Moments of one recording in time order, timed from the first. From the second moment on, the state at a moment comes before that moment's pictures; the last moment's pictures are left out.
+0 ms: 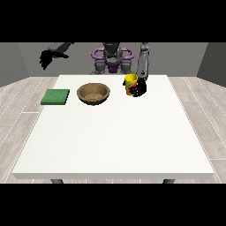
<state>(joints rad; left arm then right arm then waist) -0.45 0.07 0.17 -0.67 -0.16 0.40 -0.85 -0.17 -0.32 -0.29 -1.39 -0.23 0.36 -0.23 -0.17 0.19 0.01</state>
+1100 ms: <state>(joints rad) -0.78 0.27 -0.15 -0.68 -0.75 0.50 -0.01 -0.18 -0.34 -0.32 -1.15 -0.23 0.40 -0.25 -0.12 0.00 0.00</state>
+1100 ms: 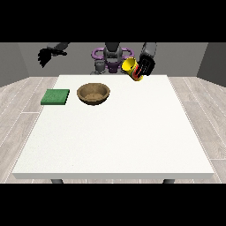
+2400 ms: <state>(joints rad) -1.02 0.07 -0.80 -0.55 -1.61 0.12 0.36 -0.20 -0.40 -0.35 -0.99 -0.23 0.47 -0.31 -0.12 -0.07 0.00</state>
